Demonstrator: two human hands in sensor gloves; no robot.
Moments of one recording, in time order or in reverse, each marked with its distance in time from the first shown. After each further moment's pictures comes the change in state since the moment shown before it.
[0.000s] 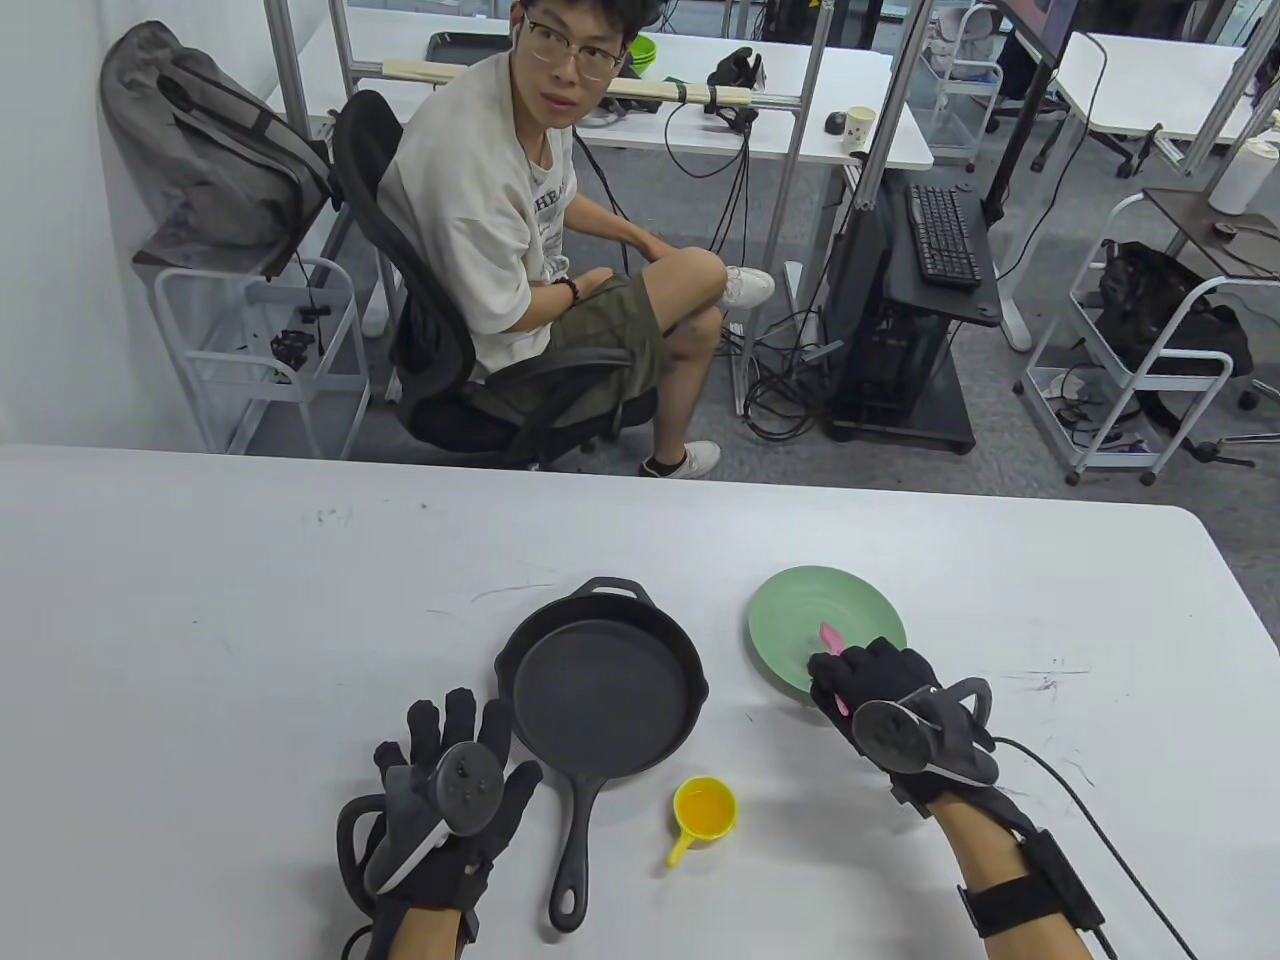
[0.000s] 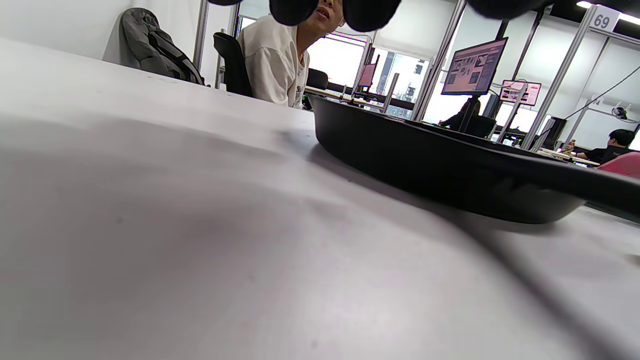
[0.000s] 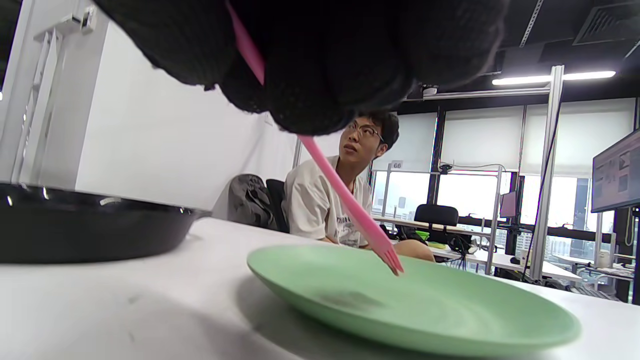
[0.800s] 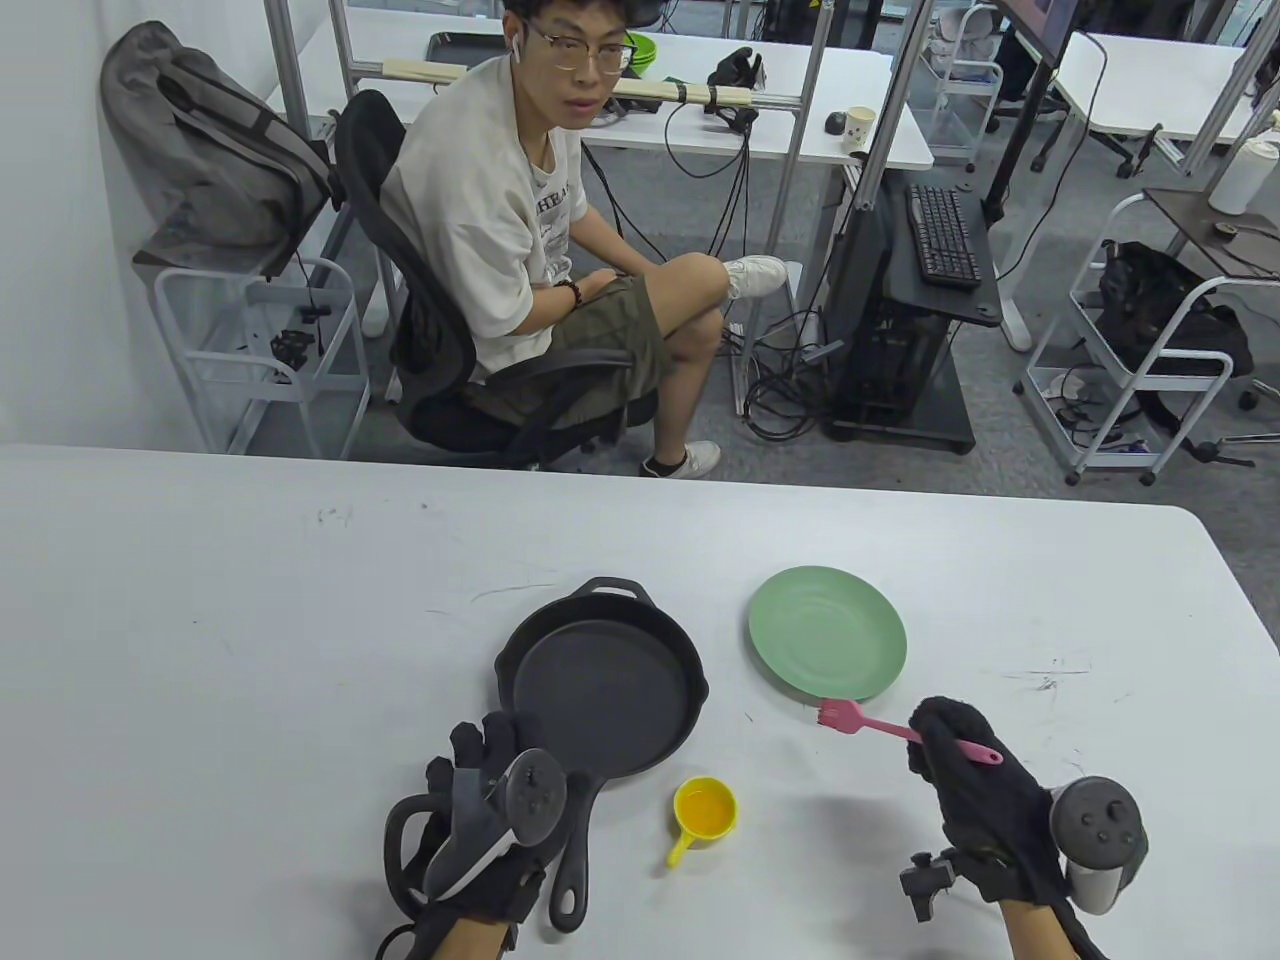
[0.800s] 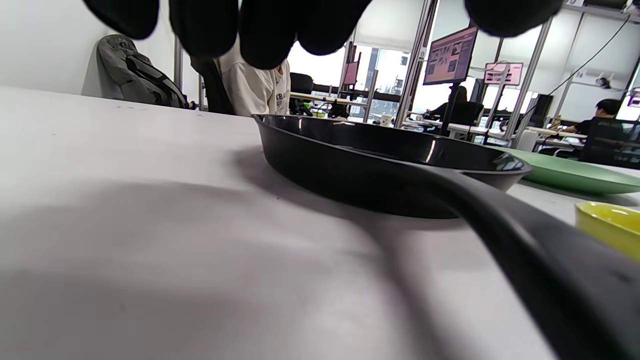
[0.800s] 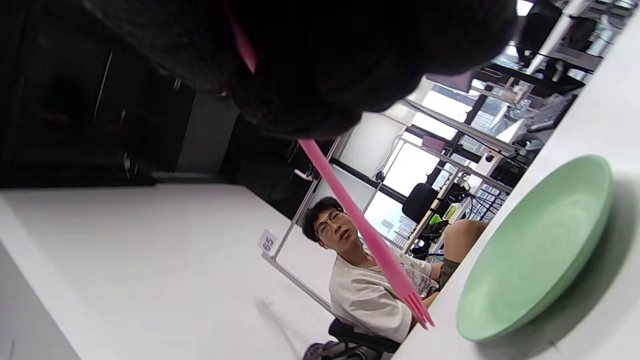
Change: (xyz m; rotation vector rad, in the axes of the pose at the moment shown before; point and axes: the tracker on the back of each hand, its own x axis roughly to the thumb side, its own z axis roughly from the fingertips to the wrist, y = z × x) left_hand 0.059 0.009 0.013 -0.007 -0.016 -0.118; right_hand -0.034 -0.040 0.108 -0.334 0.448 -1.054
